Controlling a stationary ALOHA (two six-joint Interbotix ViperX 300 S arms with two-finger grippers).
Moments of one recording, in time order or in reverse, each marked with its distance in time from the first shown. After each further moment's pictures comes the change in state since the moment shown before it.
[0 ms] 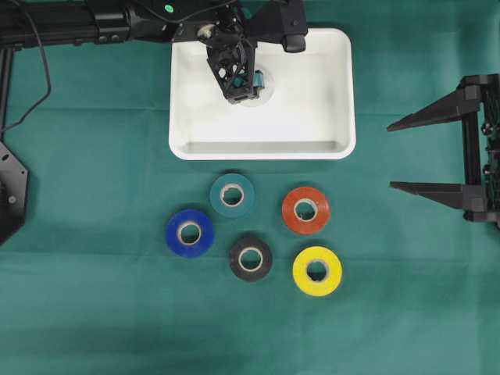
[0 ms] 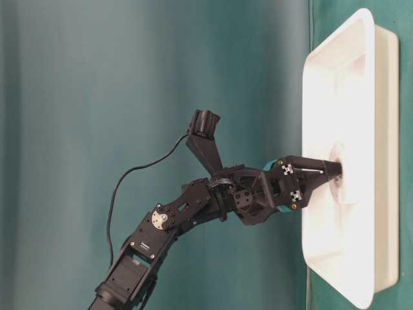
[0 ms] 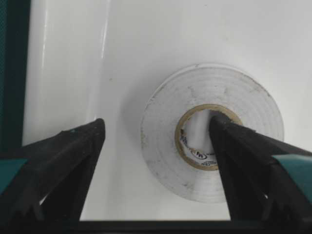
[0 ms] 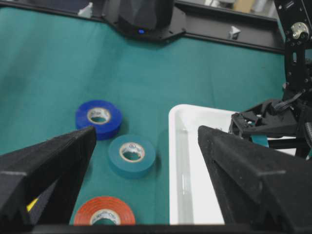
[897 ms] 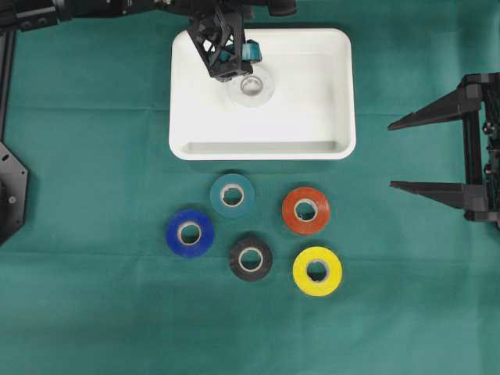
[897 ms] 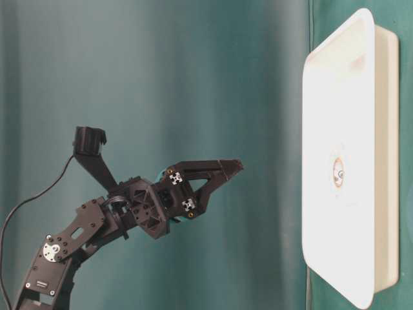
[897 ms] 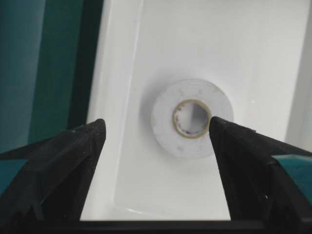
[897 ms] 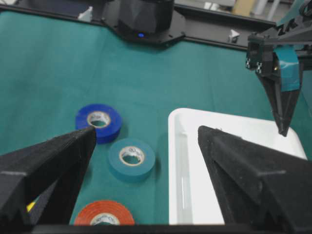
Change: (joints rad) left arm -0.031 -0.256 -0.011 0.000 0.101 0.000; right arm -0.002 0.000 -0.011 0.000 0.005 0.000
